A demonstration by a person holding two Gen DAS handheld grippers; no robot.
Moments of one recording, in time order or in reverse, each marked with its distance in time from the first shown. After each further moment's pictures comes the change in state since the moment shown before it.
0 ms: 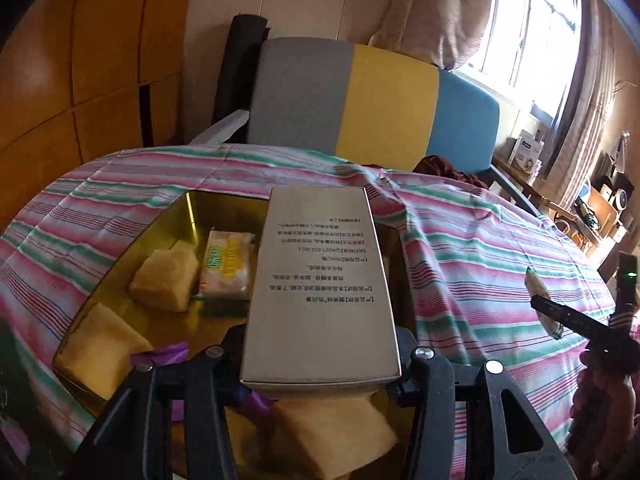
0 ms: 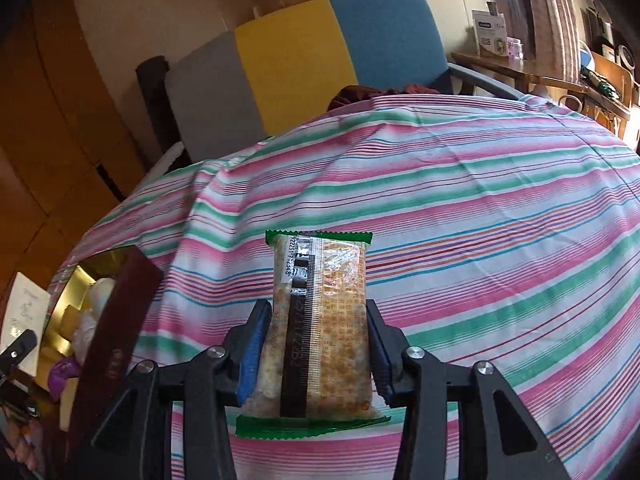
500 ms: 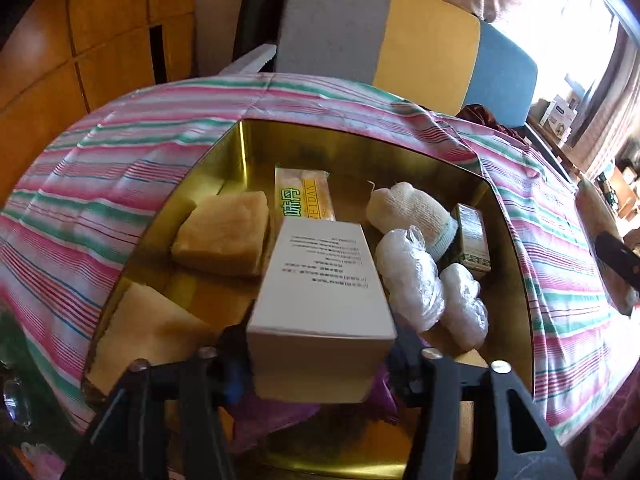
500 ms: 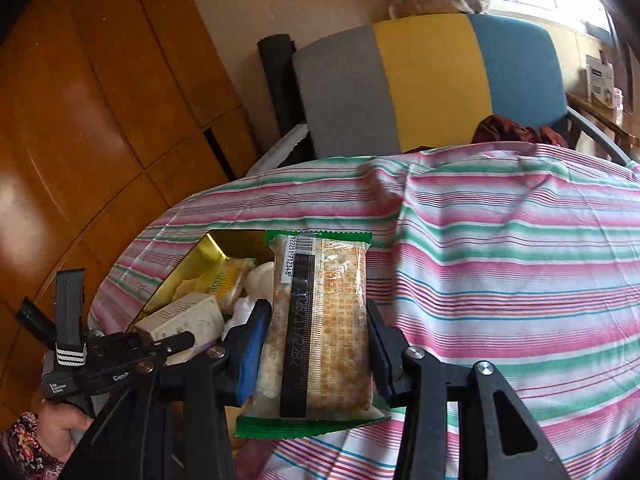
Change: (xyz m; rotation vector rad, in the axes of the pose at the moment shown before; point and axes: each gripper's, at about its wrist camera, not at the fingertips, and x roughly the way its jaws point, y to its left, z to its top) left arm 0.041 0.061 -0.001 -0.010 0.214 0.043; right arm -0.020 0.170 -0.001 -0.219 0.025 0.273
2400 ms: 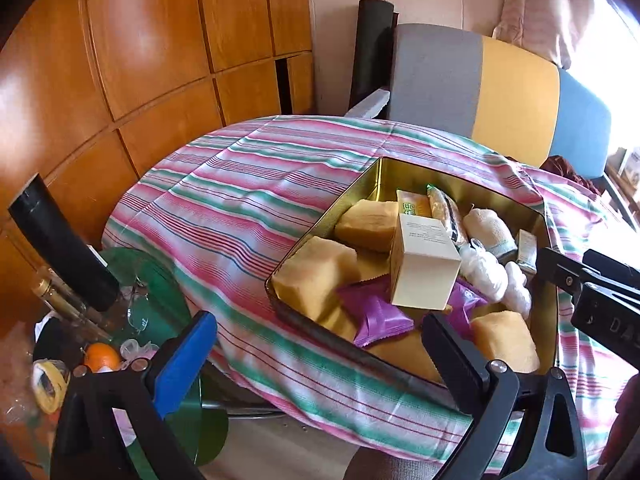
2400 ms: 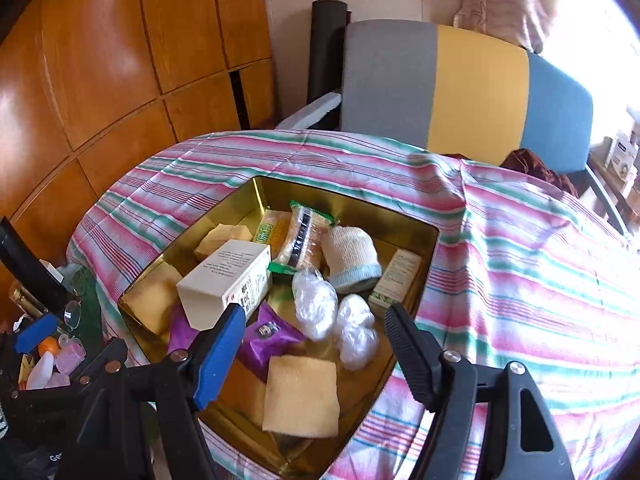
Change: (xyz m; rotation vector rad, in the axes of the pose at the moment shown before) left arm -0.110 0.020 -0.069 -0.172 -0.151 0.380; right arm 0.025 0.112 -0.017 -0.212 0.120 -0.153
